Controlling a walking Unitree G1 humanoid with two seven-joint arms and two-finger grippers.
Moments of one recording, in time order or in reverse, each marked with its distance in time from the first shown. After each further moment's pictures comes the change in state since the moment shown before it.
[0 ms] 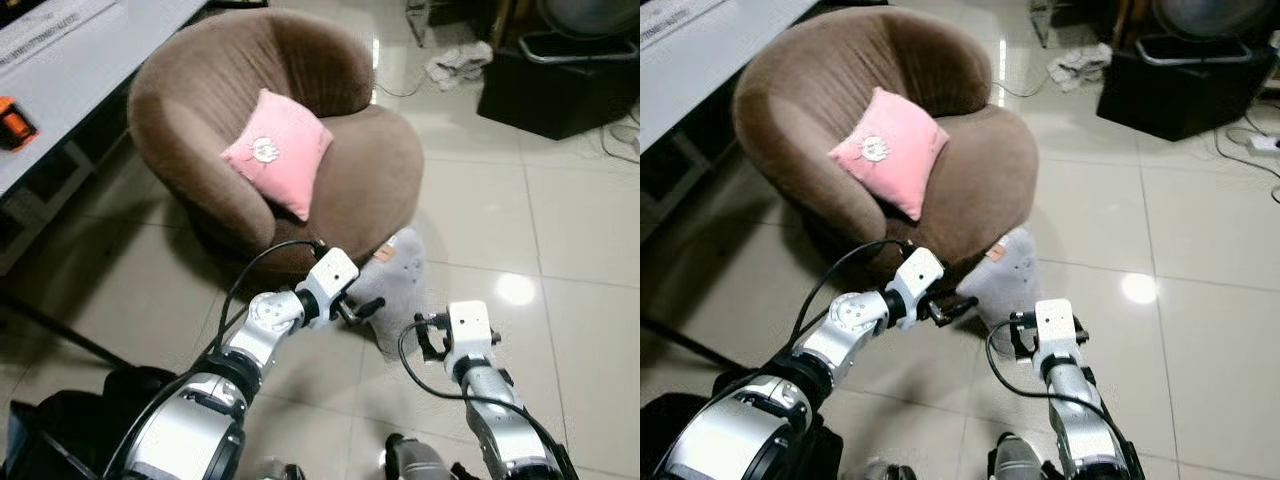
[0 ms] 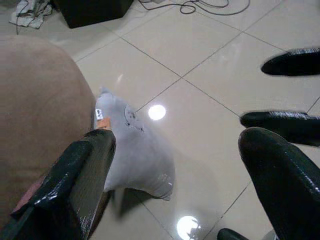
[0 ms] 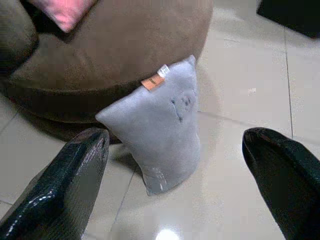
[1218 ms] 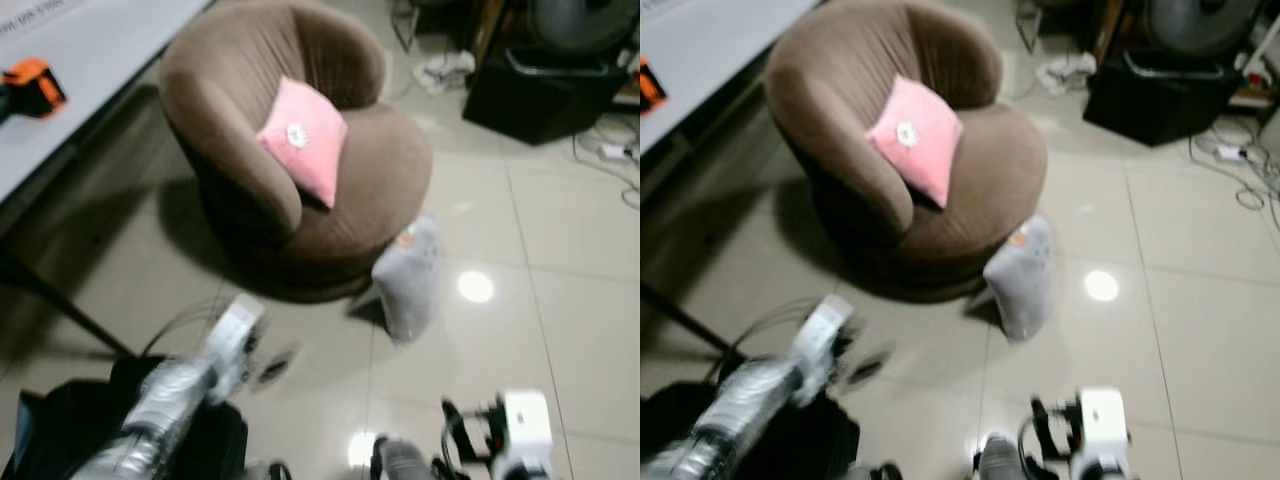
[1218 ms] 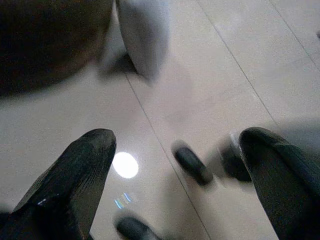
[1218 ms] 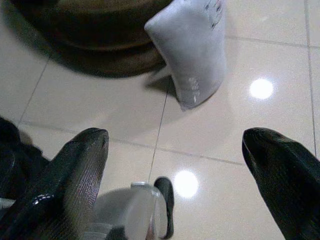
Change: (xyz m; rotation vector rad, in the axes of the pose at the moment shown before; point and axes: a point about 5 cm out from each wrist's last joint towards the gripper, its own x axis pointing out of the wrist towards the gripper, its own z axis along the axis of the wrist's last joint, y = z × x) left arm -0.141 -0.003 -0.132 -0.432 0.288 0.061; right arm -0.122 -0.019 -0.053 0.180 0.207 0.038
